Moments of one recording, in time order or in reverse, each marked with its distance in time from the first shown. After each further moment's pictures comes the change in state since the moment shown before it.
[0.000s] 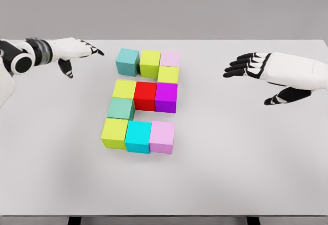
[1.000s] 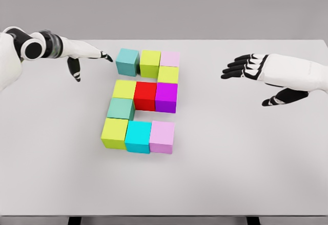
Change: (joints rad) left arm -0.250 -0.007 -0.513 0.199 0.412 0.012 0.000; right arm -0.005 0.007 0.013 0.000 0.000 0.000 0.000
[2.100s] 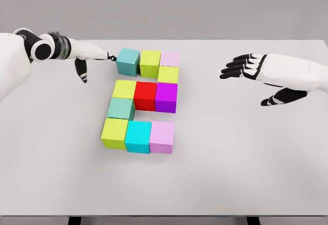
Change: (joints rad) left arm 0.005 -0.041 0.006 0.019 -0.013 0.015 0.000; right arm -0.006 0.005 0.004 0.000 0.000 0.000 0.000
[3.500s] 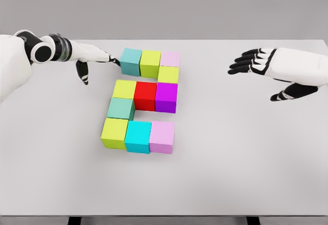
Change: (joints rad) left arm 0.011 0.008 0.000 -0.024 0.002 -0.020 0.000; right arm -0.028 -0.055 0.003 0.000 0.000 0.000 0.000
